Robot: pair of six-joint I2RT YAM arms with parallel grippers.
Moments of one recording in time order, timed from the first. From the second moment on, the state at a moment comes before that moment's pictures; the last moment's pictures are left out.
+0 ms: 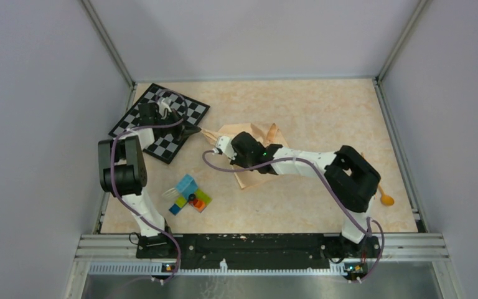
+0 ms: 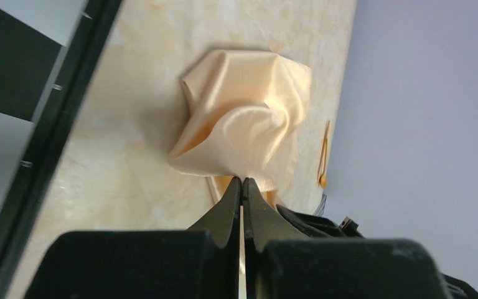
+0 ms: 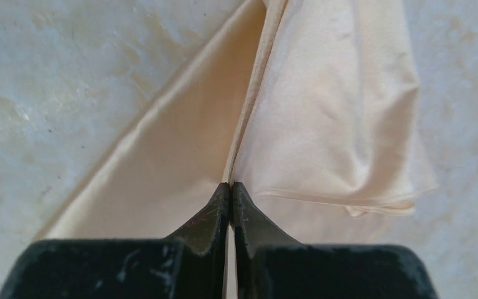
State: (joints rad) left arm 0.15 1.87 1.11 0.00 0.91 -0.66; right arm 0.95 1.88 1.25 -0.23 0.18 -0.35
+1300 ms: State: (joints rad) left arm -0.46 1.30 0.71 0.03 0.67 -0.82; right arm 0.55 1.37 0.99 -0.25 -0.06 -1.04
